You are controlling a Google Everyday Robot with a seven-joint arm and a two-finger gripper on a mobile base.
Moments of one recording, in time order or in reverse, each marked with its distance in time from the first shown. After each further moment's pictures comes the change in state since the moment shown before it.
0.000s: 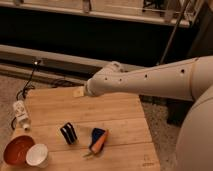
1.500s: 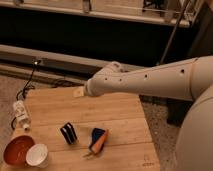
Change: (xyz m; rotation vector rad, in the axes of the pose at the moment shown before) arm 0.000 0.000 0.001 0.000 0.001 0.001
